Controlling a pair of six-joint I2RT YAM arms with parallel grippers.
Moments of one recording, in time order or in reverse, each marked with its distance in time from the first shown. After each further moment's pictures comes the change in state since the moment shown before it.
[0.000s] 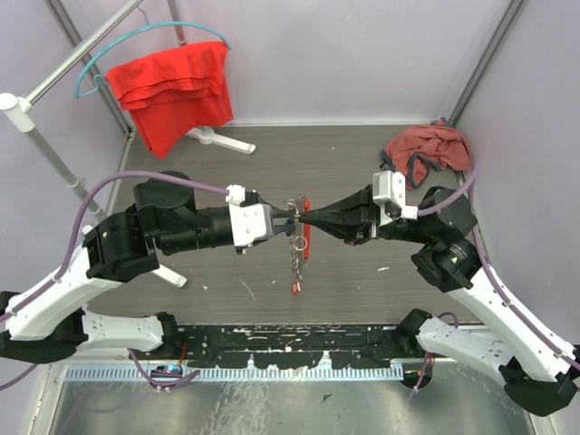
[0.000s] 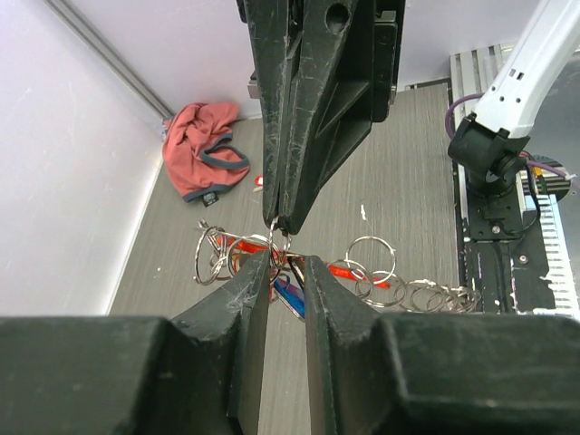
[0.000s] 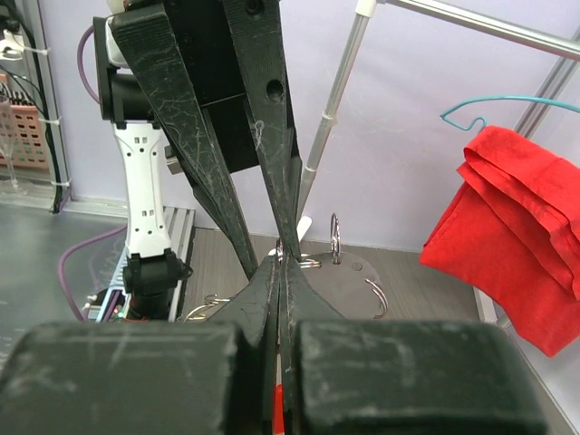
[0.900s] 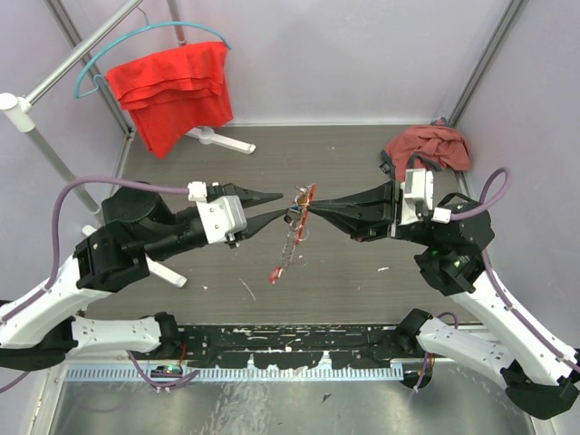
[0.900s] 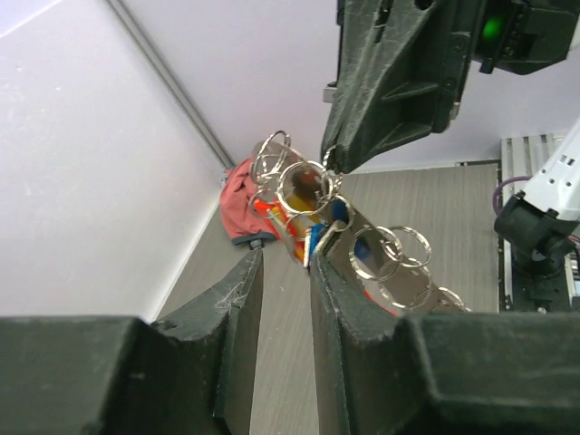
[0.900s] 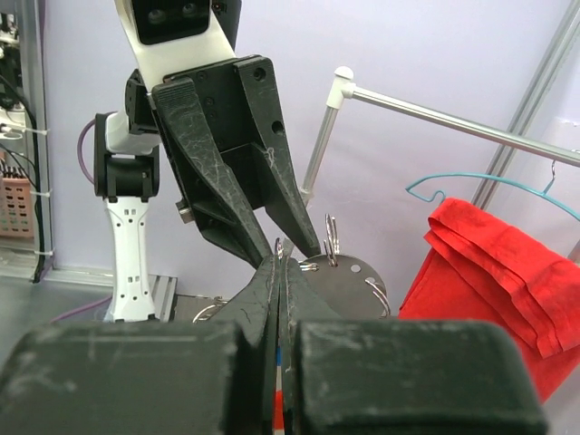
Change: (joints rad) left arm -0.002 -0.105 -0.132 0.249 -0.077 -0.035; right arm 0.000 -0.029 -0.024 0.227 0.063 0.119
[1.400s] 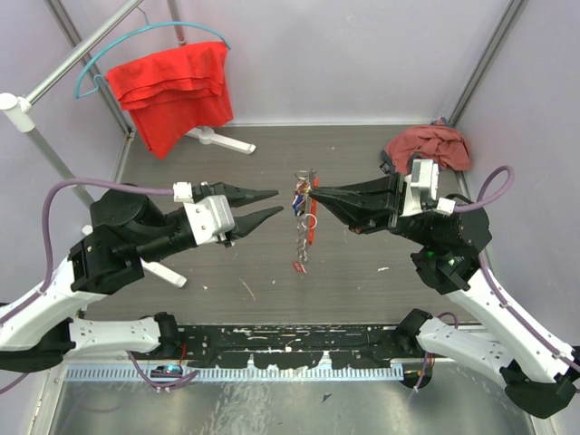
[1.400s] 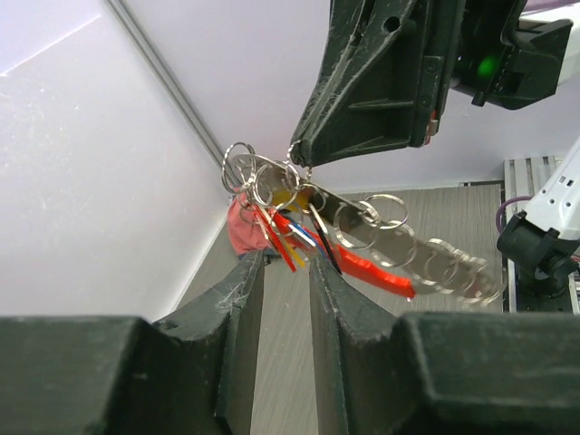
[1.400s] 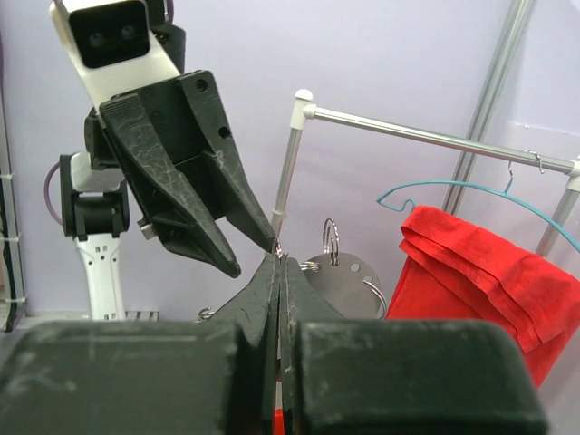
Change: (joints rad) left arm 0.000 -0.027 -0.016 0.052 -0.011 -0.001; right arm 0.000 0.004 -0.024 0.084 0.102 0.049
